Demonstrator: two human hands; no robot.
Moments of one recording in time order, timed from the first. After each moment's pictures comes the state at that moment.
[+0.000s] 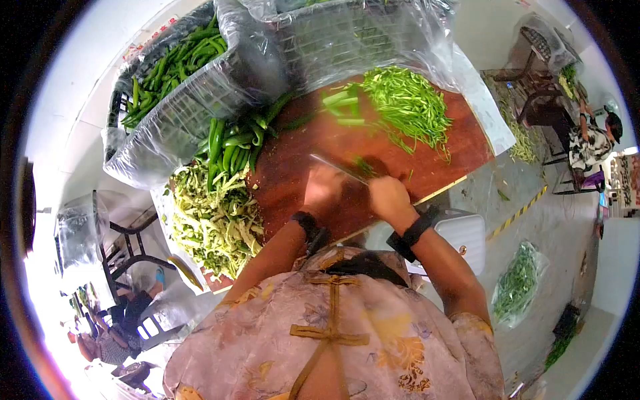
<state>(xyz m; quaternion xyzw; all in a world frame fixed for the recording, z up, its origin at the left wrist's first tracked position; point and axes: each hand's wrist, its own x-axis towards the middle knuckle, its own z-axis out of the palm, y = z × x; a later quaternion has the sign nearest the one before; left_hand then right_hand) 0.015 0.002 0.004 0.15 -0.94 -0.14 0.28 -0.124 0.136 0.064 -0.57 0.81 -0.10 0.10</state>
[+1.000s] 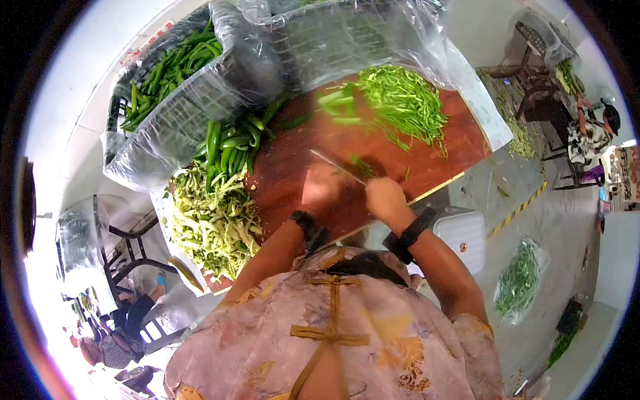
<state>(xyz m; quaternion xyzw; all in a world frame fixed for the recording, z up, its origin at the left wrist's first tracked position) 0.012 0.000 -0.001 0.12 -0.93 -0.16 0.29 -0.117 0.141 0.068 -0.55 0.81 -0.16 0.11</state>
